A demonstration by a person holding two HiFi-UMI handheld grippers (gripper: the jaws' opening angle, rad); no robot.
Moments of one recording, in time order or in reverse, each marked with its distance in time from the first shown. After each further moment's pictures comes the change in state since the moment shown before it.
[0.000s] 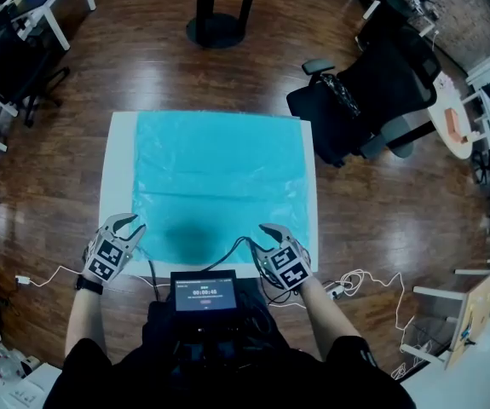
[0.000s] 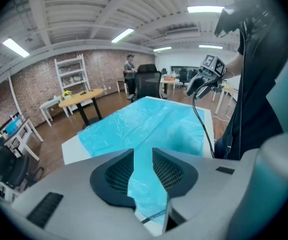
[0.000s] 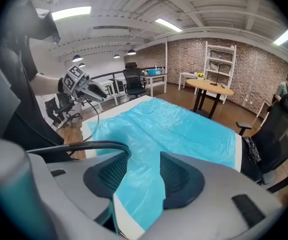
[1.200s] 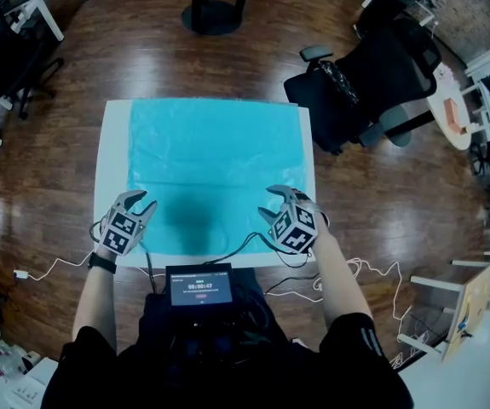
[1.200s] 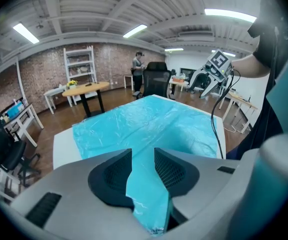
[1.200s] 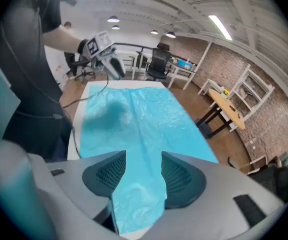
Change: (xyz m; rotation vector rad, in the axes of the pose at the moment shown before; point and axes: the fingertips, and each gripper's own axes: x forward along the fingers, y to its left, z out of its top) left arm 0.060 0.008 0.014 -0.149 0.025 0.004; right arm 0.013 -0.070 0.005 -0.472 0.216 -0.036
